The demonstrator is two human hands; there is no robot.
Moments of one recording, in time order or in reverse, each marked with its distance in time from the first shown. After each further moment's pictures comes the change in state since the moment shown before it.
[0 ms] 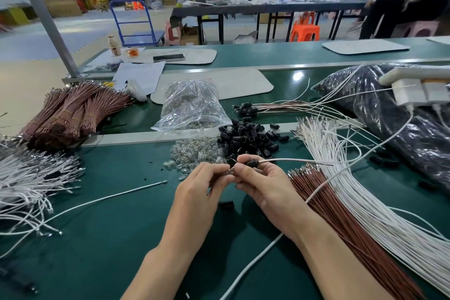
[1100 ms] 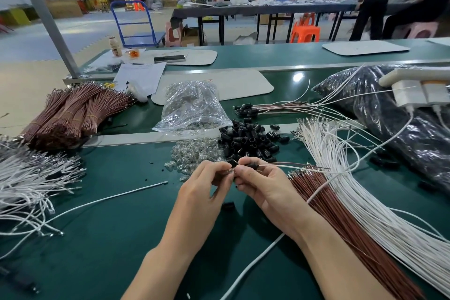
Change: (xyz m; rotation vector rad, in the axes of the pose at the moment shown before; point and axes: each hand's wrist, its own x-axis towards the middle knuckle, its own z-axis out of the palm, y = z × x) left_hand 0.001 -0.001 0.001 0.025 -0.045 0.041; right_hand 0.003 0.000 -0.005 0.037 -0.019 0.014
